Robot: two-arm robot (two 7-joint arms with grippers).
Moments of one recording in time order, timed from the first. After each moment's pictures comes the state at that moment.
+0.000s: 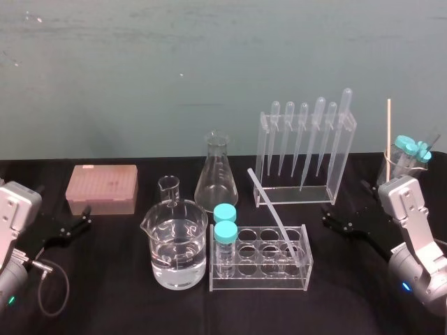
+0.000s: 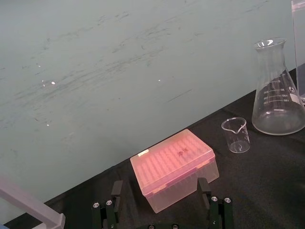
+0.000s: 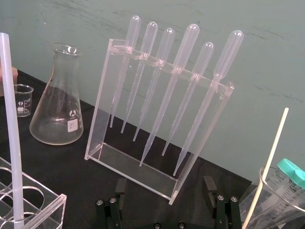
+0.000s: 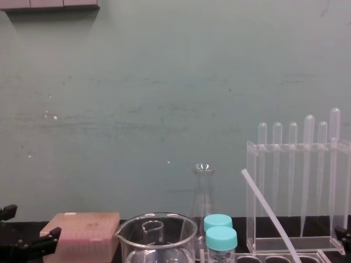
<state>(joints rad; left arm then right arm) -0.20 0.60 0.45 -1.41 -0.25 -0.12 0.03 0.20 0.60 -0.45 -1.41 0.25 -0.12 -0.03</state>
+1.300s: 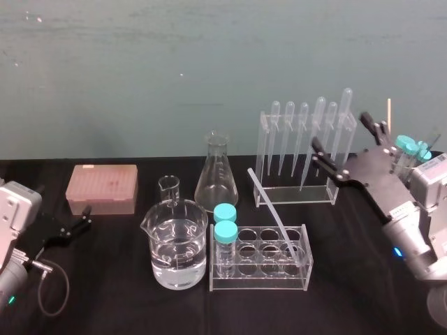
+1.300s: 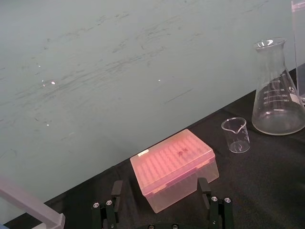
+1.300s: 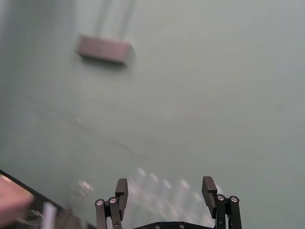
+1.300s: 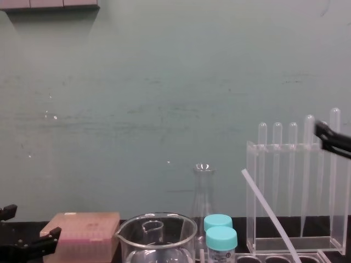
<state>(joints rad) -0.20 0.60 0.45 -1.41 -0.25 -0.12 0.03 0.20 0.55 -0.39 -1.49 0.19 -0.45 -0.06</state>
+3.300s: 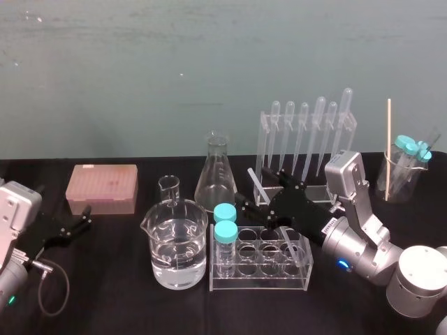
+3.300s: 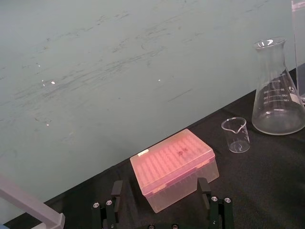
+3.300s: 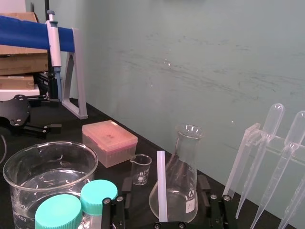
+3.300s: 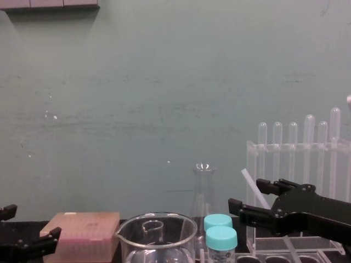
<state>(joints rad) -0.20 0.60 0.45 -1.41 -0.25 -0.12 0.03 0.37 0.44 -0.50 -1.30 0.35 -0.21 0.40</state>
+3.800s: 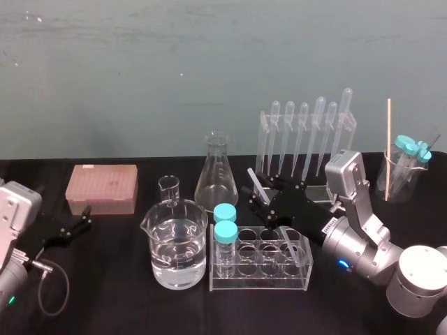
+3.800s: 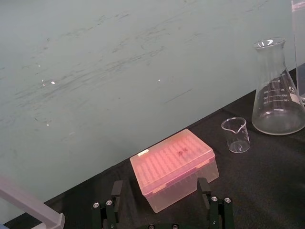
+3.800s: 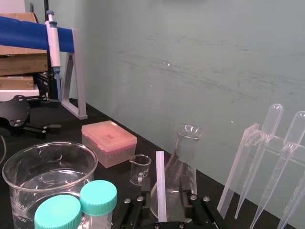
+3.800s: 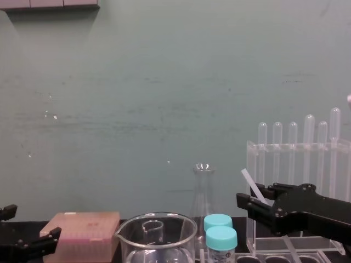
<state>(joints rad) -0.20 0.60 0.45 -1.41 -0.25 -0.12 0.03 0.37 0.44 -0.50 -1.30 0.36 -0.21 0.40</state>
